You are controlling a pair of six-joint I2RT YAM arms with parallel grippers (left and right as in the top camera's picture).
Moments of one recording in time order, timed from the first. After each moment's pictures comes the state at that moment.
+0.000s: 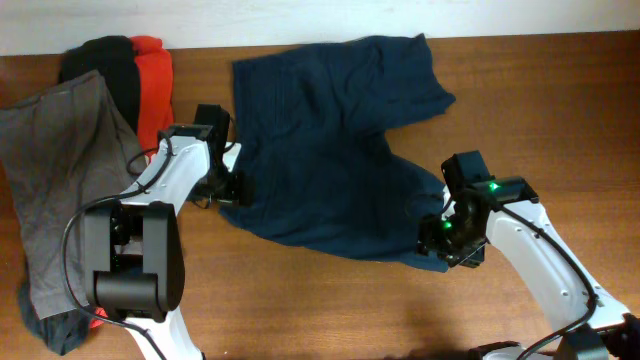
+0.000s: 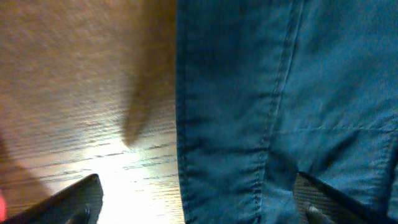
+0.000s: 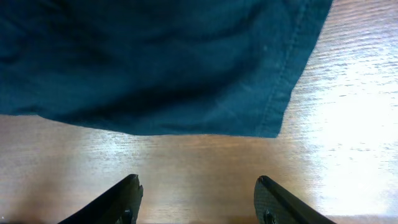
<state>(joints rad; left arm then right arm) -0.11 1.99 1.36 -0.92 -0.04 0.07 0.15 1.42 0.94 -1.09 -0.20 0.39</state>
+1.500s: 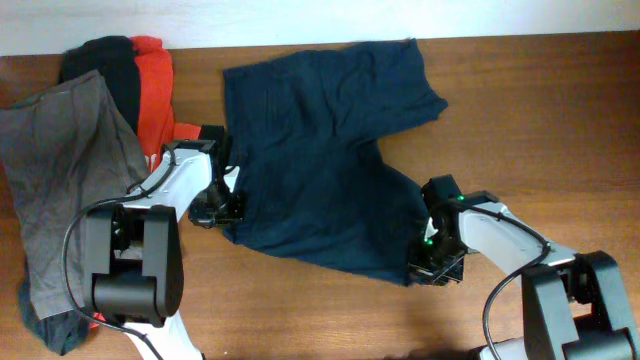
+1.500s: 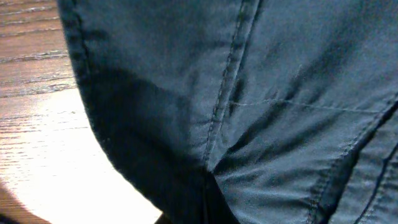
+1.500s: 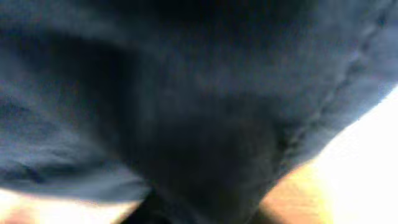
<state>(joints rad) -0.12 1.97 1.26 -0.98 0.00 -0.06 0.19 1.62 0.77 -0.88 -0.29 0.48</state>
